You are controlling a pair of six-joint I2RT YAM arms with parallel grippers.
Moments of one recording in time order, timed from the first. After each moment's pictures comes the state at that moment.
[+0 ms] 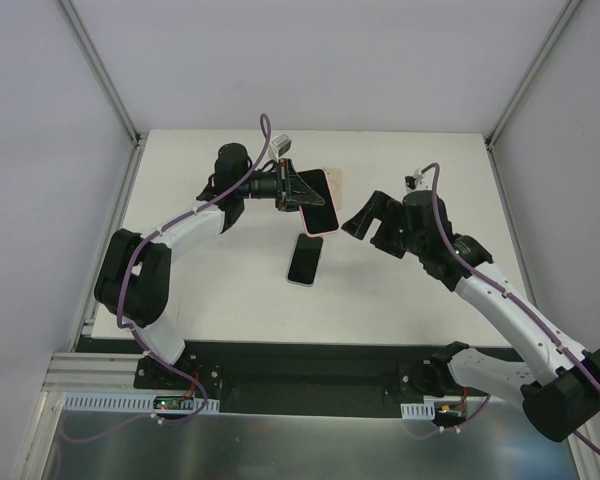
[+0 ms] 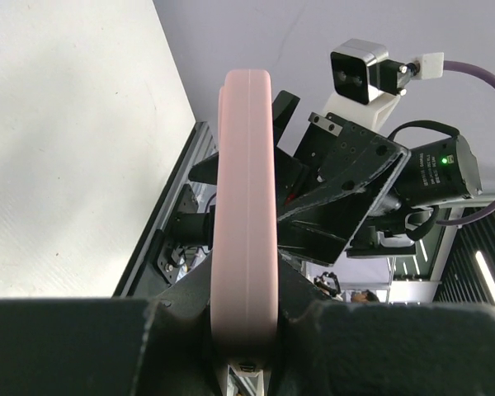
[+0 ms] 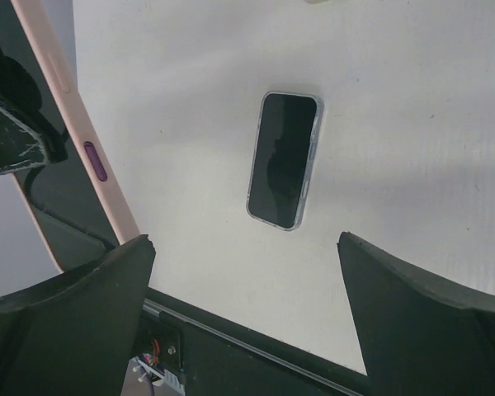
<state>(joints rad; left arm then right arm) -0.41 1.68 1.13 0.43 1.07 -1.28 0.56 1.05 0.96 -0.48 -0.03 0.84</state>
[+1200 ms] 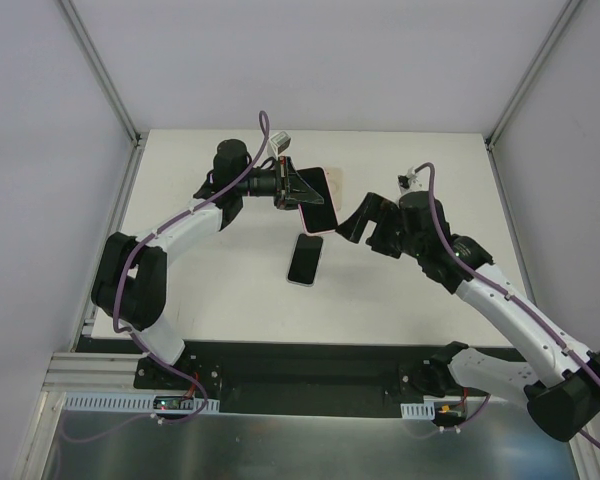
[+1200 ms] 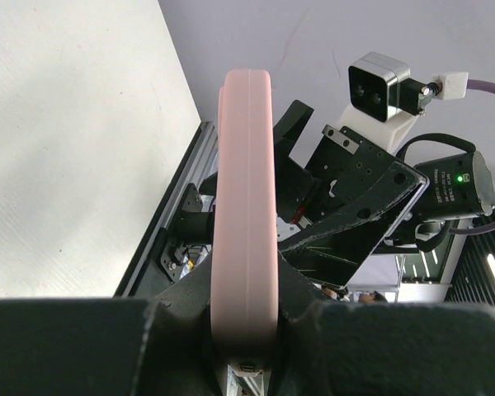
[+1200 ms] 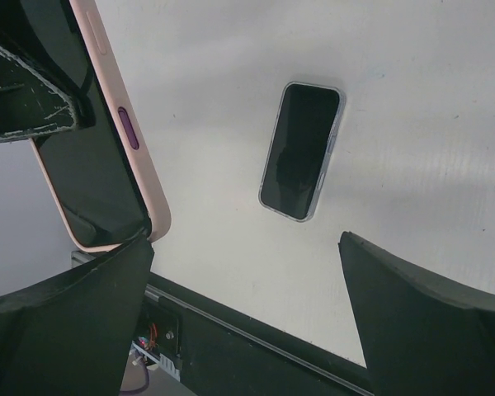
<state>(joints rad) -0.41 1.65 1.16 0.34 1.07 -1.24 0.62 1.05 0.99 -0.50 -0.02 0.81</state>
